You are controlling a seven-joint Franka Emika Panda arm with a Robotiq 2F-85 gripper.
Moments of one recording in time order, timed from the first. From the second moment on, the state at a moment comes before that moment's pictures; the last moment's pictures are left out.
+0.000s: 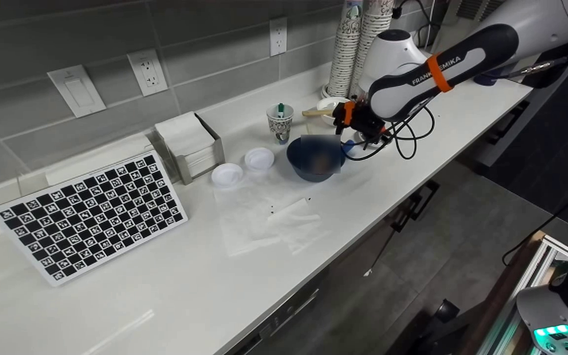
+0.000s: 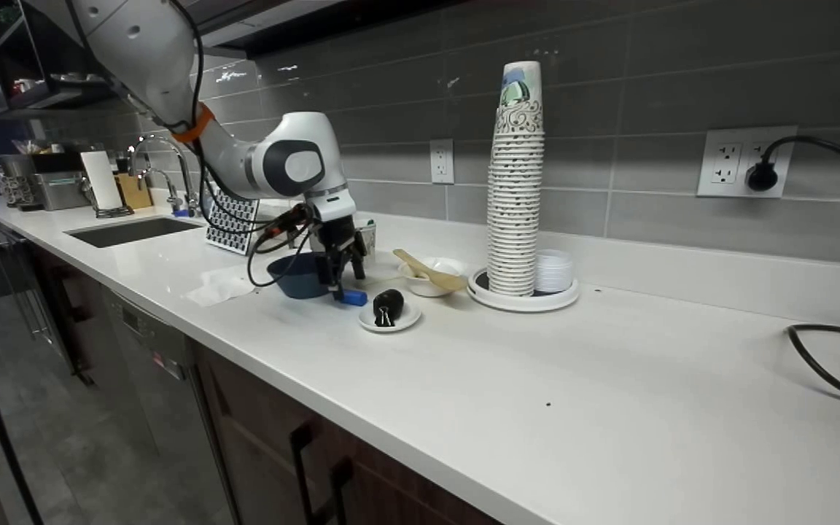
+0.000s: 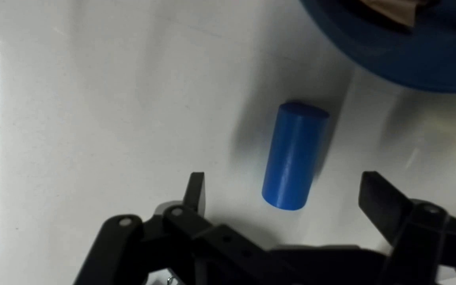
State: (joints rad) arm 0.04 0.38 -0.05 -2.02 -0.10 2.54 1.35
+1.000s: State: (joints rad) arm 0.08 0.44 -0.10 -2.00 -0.10 2.61 1.35
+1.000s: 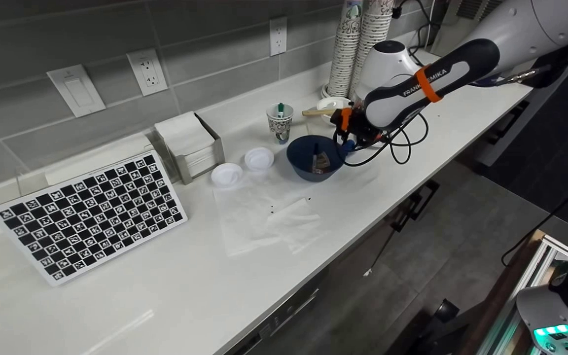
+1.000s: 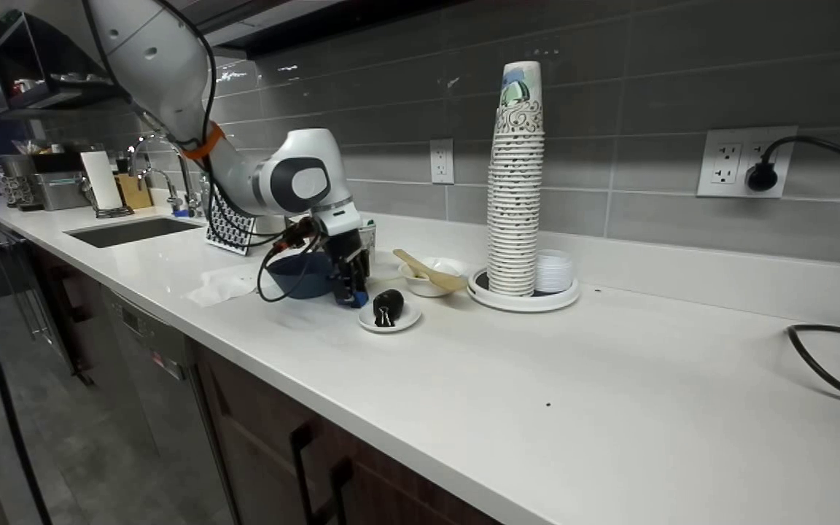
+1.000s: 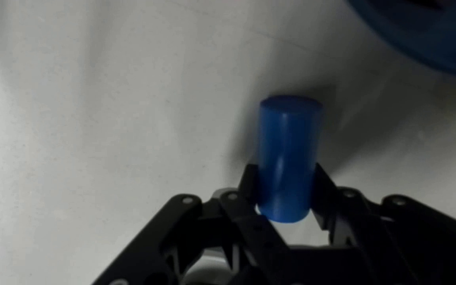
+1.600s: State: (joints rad) arm 0.09 0.37 -0.11 -1.98 -0.10 2.67 1.33
